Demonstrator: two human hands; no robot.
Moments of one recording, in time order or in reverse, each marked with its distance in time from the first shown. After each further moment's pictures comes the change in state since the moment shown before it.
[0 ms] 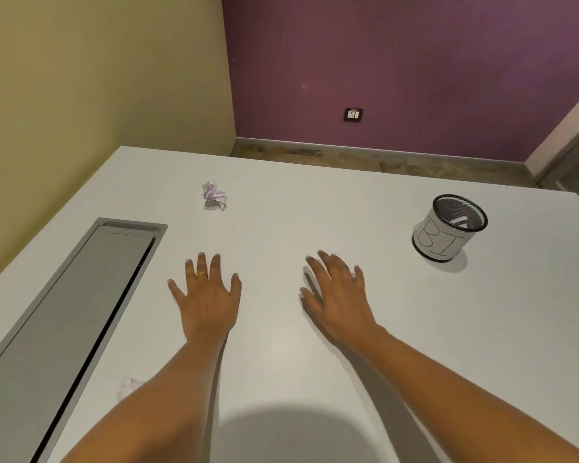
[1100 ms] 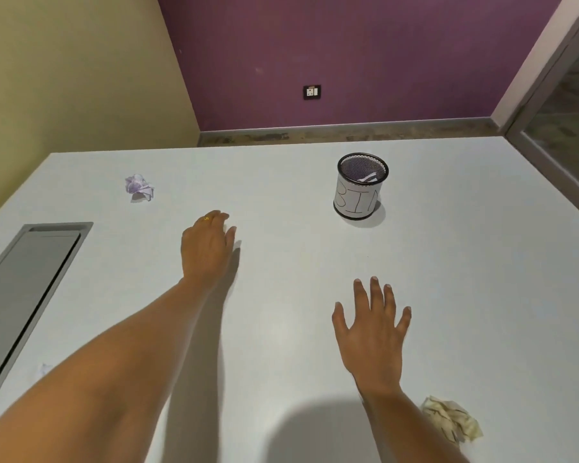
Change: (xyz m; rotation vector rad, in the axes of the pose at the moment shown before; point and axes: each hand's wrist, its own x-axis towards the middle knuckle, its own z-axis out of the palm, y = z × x) left_hand -0.013 0.134 -0.009 -0.085 0.134 0.367; right_hand -0.147 0.101 -0.018 -0.167 0.194 0.577
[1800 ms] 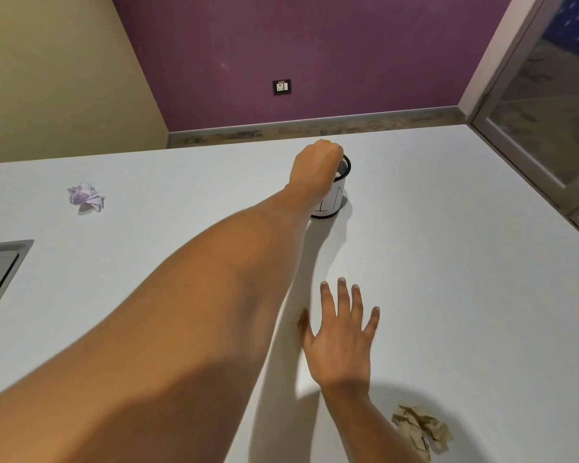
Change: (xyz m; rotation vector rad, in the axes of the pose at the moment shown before) left_hand 0.088 0.232 0.012 0.026 -0.131 0.508; right_hand 0.008 0.009 0.015 0.058 -0.108 -0.009
